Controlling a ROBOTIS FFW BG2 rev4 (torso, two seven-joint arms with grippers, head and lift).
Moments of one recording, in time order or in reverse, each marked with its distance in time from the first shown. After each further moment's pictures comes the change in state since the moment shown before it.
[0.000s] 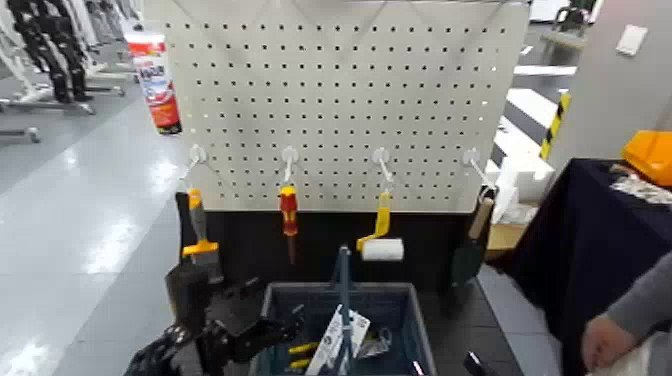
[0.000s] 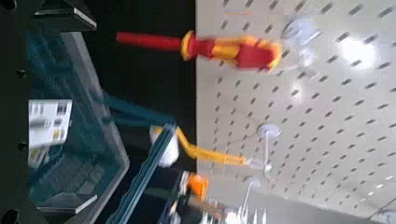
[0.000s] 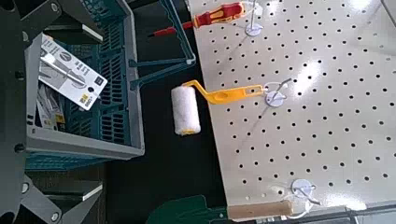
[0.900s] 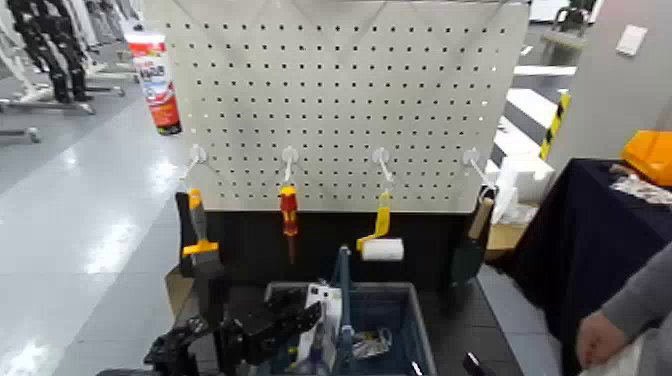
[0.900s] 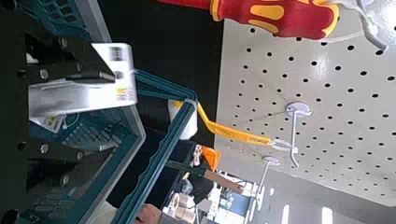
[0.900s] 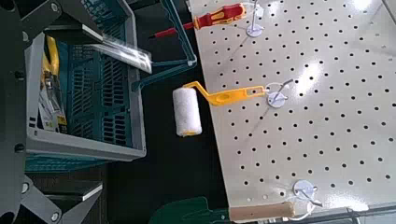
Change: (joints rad) left arm -0.110 0.017 -0.041 0.133 0.036 0.091 -0.168; right arm -0.002 -0.002 0.004 -0.002 -0.004 0.006 0.005
